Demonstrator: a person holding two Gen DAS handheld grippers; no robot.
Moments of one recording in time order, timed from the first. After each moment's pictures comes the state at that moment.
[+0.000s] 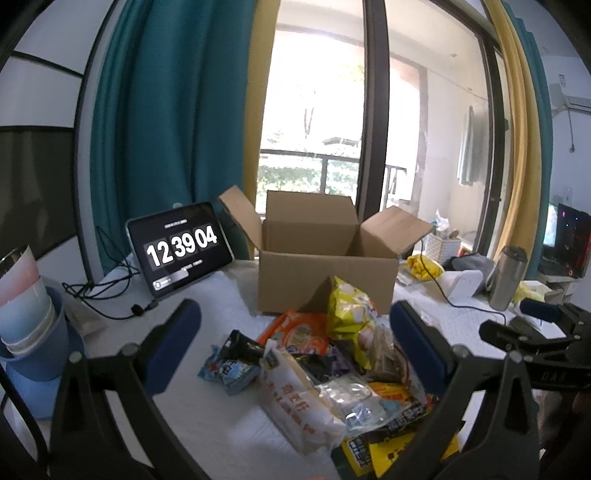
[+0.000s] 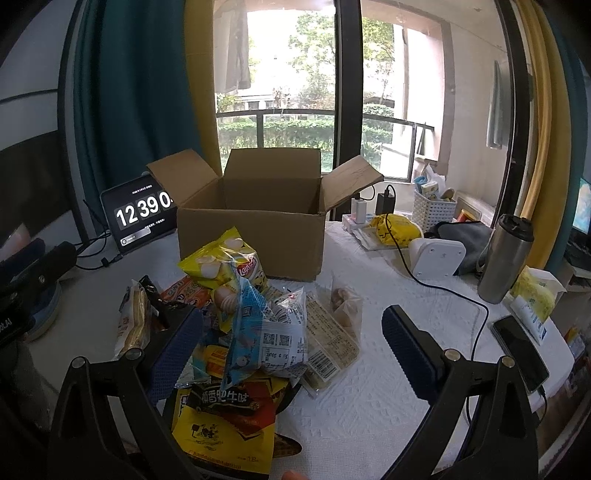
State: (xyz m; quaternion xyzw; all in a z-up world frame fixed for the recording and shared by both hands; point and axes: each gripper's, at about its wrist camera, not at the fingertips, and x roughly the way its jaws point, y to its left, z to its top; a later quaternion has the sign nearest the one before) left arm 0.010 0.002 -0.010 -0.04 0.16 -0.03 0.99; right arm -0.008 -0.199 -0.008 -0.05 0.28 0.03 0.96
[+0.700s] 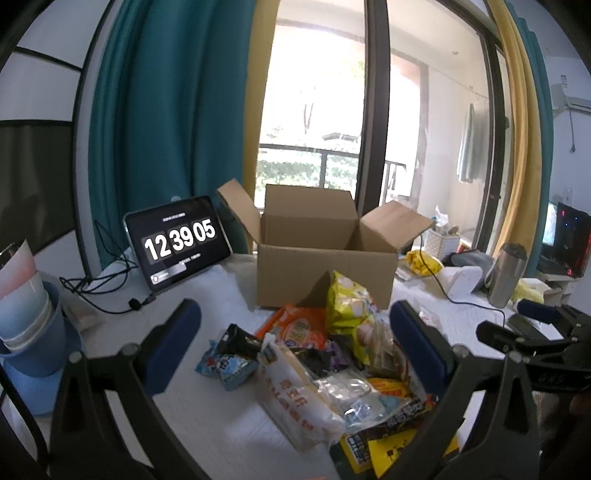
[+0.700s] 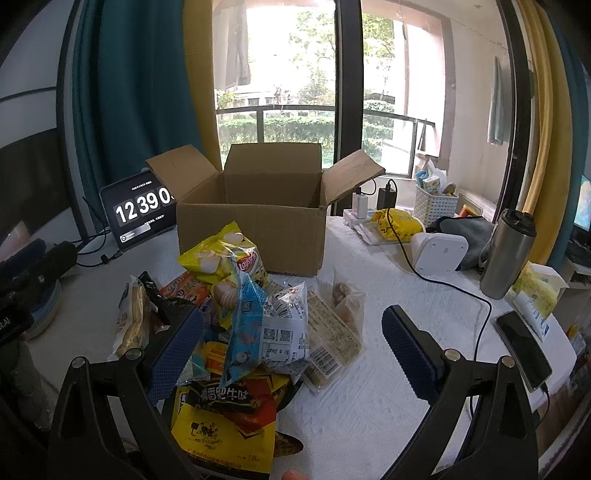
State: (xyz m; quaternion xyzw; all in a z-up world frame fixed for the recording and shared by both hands) left arm 0.012 0.002 -0.013 -0.05 0.17 -0.03 0.98; right arm -0.008 -0.199 -0.012 -0.05 0.29 0.03 0.96
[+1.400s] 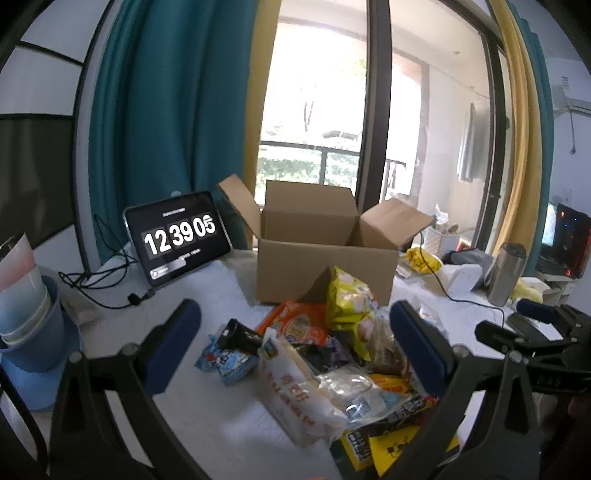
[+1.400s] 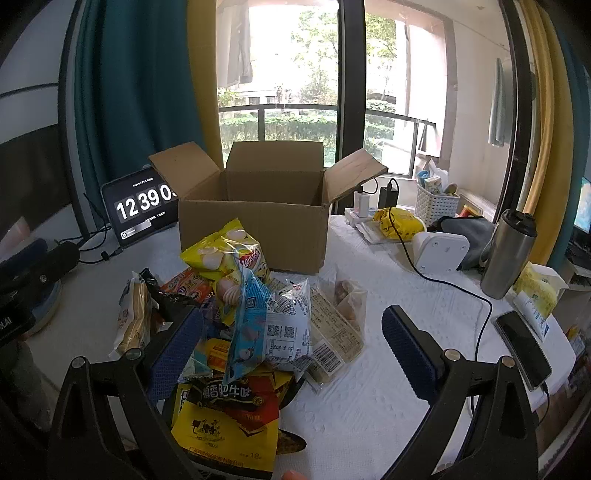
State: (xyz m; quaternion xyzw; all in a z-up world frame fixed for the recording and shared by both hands) left arm 0.012 0.007 -0.017 -0.05 0.17 -0.03 0.98; right arm -0.007 -0.197 -0.015 -0.05 0.29 0.03 0.95
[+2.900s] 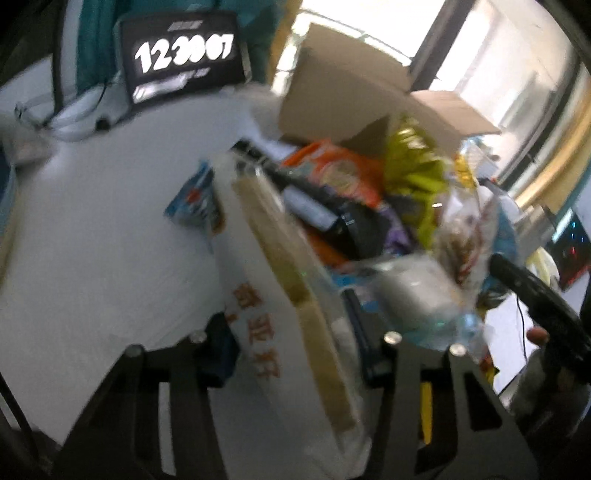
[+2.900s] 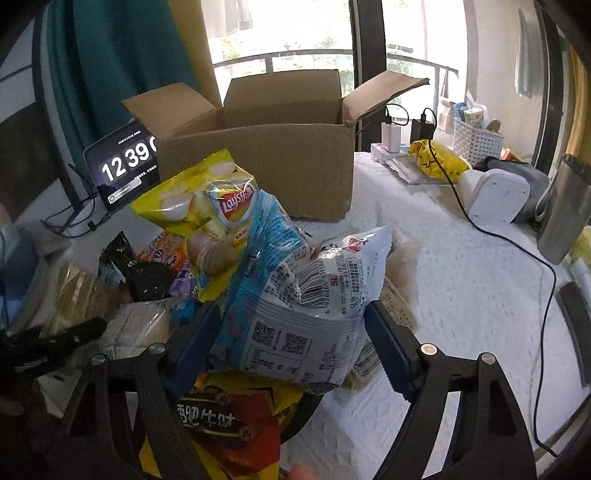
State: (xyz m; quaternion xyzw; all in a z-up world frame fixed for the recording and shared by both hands) left arm 0.084 0.040 -0.148 -0.18 0.44 -0.04 0.88; right arm 0.070 -0.203 -0.091 -0.02 0.39 0.07 0.92
